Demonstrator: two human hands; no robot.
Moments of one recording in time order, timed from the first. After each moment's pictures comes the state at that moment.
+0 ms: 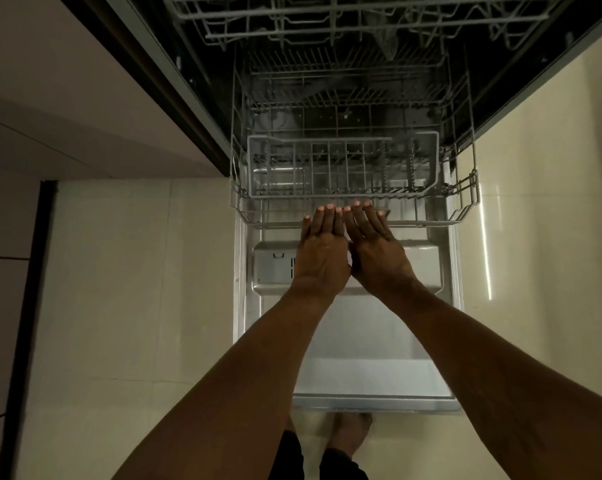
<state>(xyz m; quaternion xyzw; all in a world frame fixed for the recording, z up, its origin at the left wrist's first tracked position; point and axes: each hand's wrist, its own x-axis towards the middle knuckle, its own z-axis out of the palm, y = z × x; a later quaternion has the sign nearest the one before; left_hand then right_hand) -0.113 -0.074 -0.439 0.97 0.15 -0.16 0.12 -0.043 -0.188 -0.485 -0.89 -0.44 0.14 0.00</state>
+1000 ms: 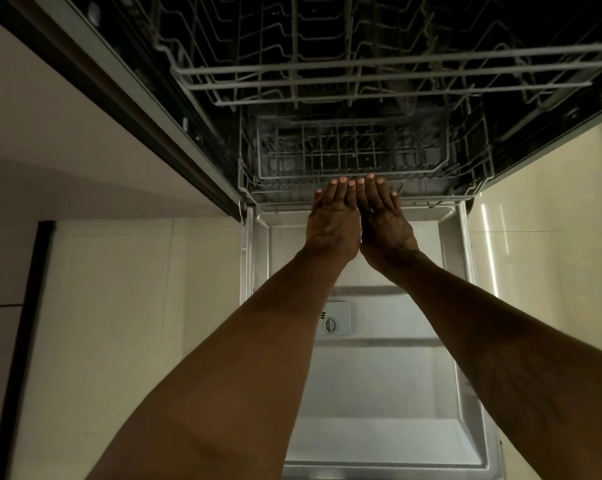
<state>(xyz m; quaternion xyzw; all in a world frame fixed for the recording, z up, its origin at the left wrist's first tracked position) 0.020 0.008 -0.430 0.96 0.14 -0.21 0.08 0.068 -0.102 -0.486 -0.92 -0.36 0.11 0.08</state>
